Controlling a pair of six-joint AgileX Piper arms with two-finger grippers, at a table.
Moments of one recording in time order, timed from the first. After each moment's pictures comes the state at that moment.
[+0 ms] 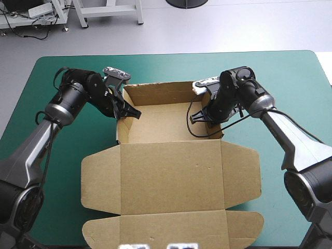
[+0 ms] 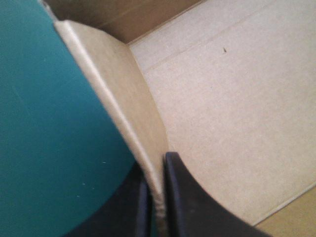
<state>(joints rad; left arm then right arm) -0.36 1.68 -1.59 -0.11 1.14 0.10 0.44 1.81 -1.67 0.12 1.23 0.01</state>
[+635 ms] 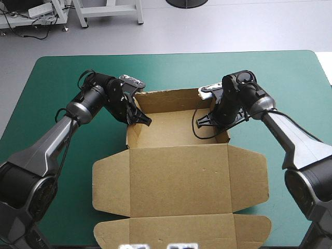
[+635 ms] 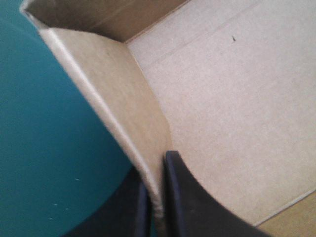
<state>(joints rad) -0.42 1.78 -1.59 -0.07 1.13 0.09 0.41 1.82 -1.61 0.06 1.24 0.05</state>
